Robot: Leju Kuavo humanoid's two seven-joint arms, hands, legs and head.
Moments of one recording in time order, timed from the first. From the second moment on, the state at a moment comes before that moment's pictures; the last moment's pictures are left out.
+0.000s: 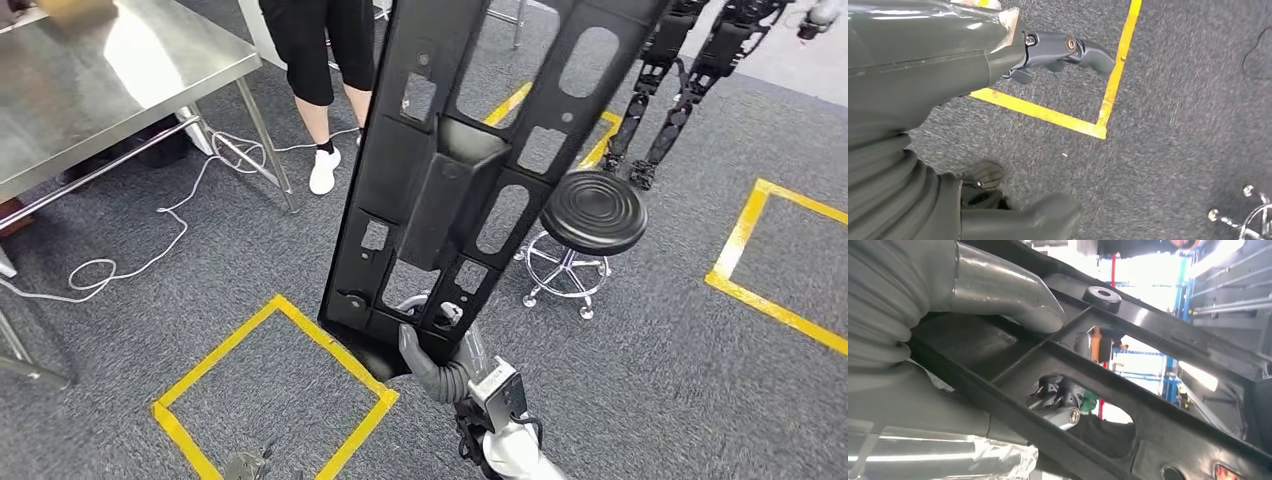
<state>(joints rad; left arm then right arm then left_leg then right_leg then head) -0.10 -0.06 -0.17 -0.40 -0.02 0.18 -0.70 -0.16 0.01 0.65 -1.44 -0.04 -0.16 -0.61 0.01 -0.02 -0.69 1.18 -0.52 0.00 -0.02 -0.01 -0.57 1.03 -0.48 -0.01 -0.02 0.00</state>
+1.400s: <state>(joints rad) -0.10 -0.06 -0.17 -0.42 -0.01 0.17 -0.70 -0.17 0.02 0.66 -1.45 -0.03 -0.16 -0.60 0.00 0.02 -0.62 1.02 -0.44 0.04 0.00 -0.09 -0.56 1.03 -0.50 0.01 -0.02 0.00</state>
